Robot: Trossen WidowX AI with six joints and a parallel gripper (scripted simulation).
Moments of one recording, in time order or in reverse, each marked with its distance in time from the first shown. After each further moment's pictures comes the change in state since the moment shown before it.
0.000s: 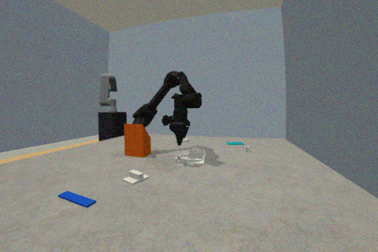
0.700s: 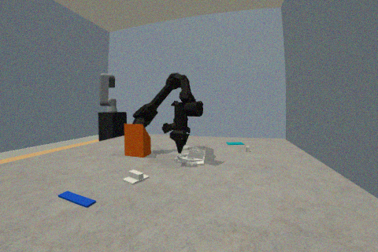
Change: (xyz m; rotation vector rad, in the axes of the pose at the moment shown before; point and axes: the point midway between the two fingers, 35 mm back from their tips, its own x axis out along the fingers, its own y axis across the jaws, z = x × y) arm 0.034 -0.001 -0.001 -0.001 0.003 0.000
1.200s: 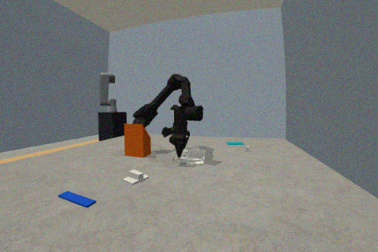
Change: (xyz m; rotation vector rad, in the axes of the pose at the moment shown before) arm 0.018 -0.001 0.003 0.004 -0.003 -0.006
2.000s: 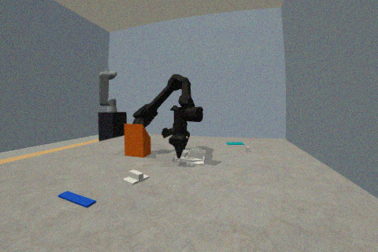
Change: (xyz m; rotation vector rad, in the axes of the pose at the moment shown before) arm 0.004 0.000 0.001 0.006 -0.003 -0.002
